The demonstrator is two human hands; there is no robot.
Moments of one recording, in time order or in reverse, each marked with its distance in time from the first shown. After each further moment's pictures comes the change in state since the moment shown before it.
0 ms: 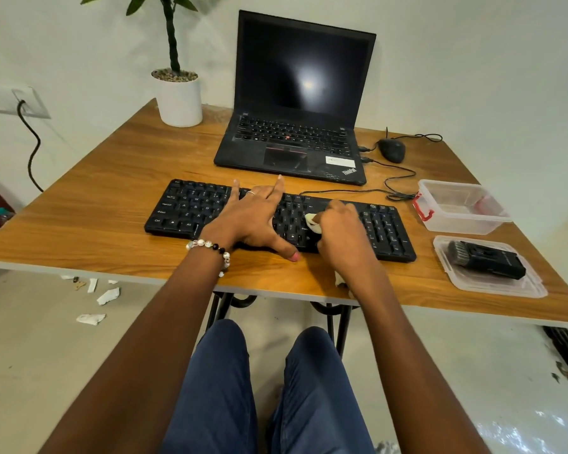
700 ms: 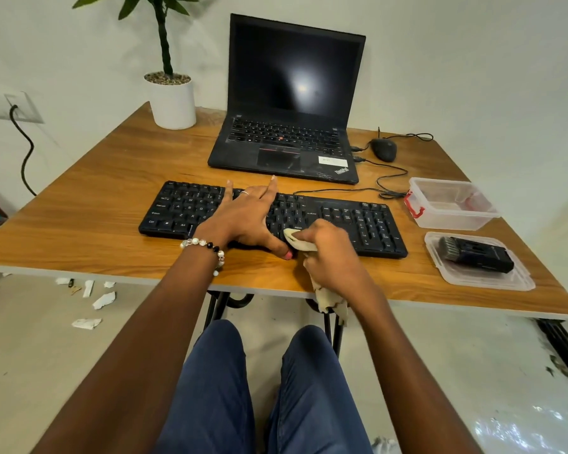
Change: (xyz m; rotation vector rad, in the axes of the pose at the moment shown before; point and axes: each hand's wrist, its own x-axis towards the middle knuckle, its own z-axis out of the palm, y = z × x) left_hand 0.002 0.001 0.000 0.016 -0.011 -0.012; right_hand -0.030 -0.002 0.000 0.266 -0.083 -0.040
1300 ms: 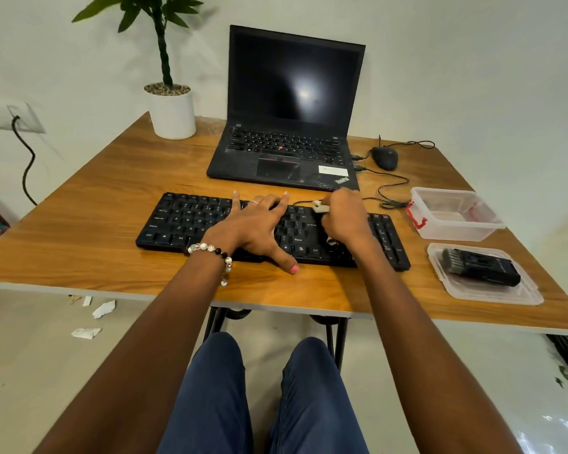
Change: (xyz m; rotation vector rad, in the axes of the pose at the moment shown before) left_hand 0.010 0.012 -0.010 0.009 -0.092 0.037; right_hand 0.099 0.049 -0.010 -0.265 0.210 0.099
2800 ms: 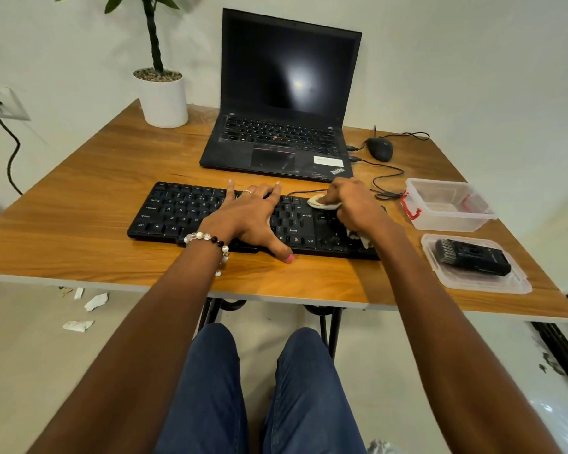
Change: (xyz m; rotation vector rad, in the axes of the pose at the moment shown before) left_hand 0.003 -0.001 0.002 0.015 0.010 -0.033; right_hand 0.005 0.033 -0.006 0.098 -0.085 -0.180
